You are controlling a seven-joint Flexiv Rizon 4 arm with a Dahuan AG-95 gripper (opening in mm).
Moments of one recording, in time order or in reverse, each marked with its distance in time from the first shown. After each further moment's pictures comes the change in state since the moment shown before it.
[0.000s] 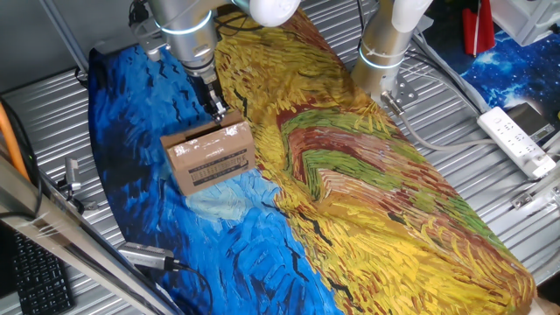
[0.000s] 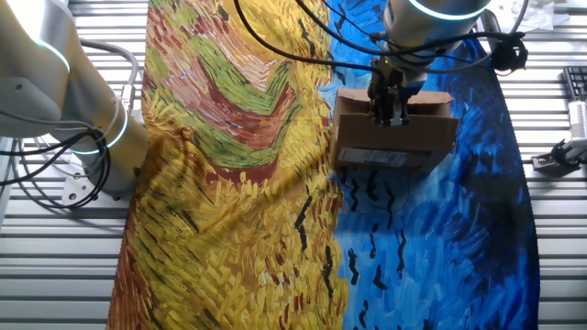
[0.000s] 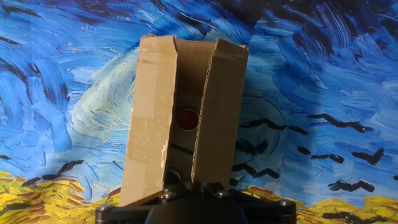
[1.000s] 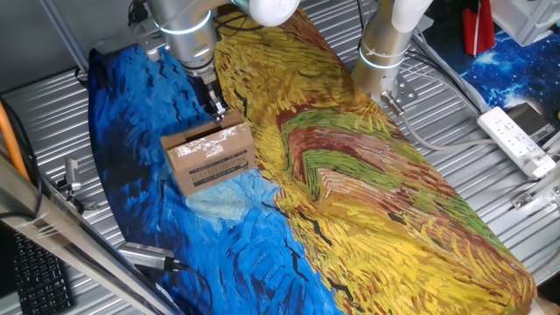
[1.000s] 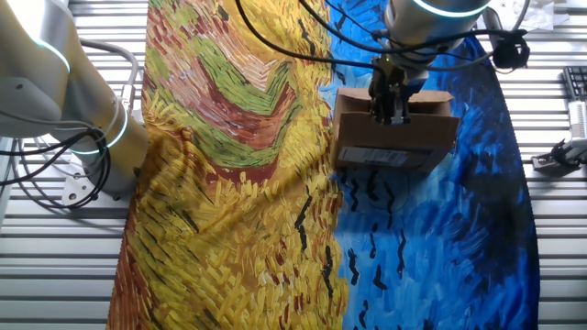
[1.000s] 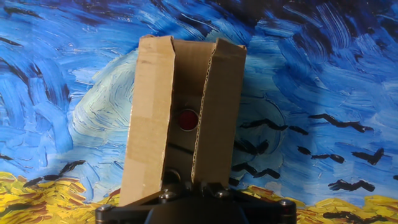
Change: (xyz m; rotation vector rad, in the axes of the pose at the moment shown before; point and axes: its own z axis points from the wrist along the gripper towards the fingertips) arm -0.001 0.001 -0.002 0.001 0.002 0.003
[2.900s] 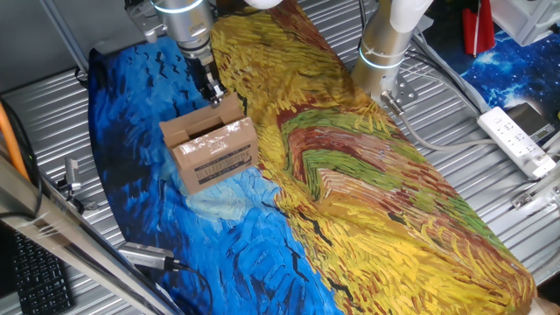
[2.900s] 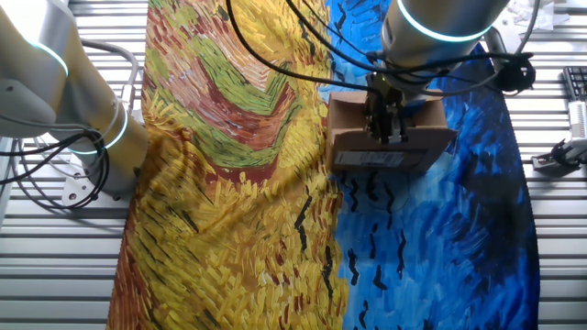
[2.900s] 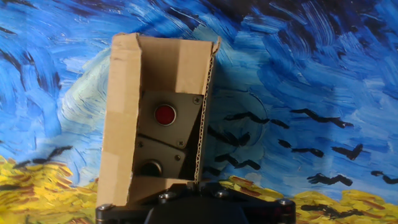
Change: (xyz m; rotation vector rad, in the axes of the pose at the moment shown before) arm 0.014 -0.035 -0.009 -0.013 0.004 -0.044
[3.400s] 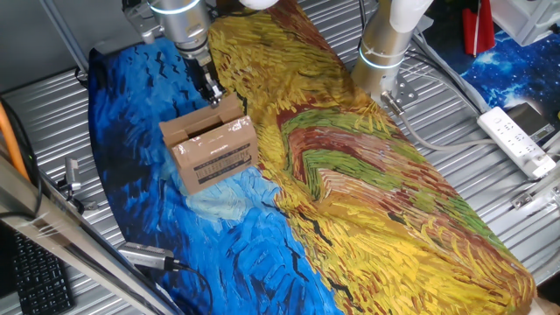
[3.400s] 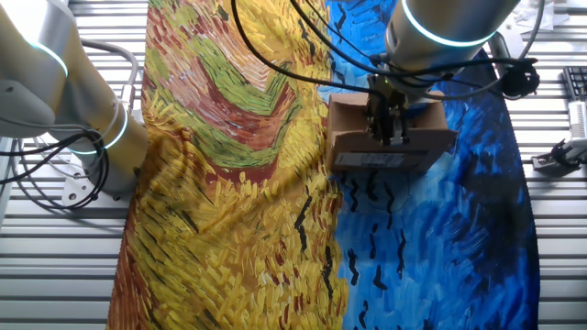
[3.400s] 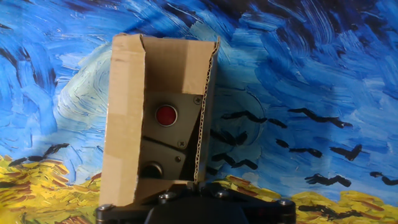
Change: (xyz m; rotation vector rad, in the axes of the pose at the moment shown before) arm 0.000 0.000 -0.001 -0.004 0.006 -0.002
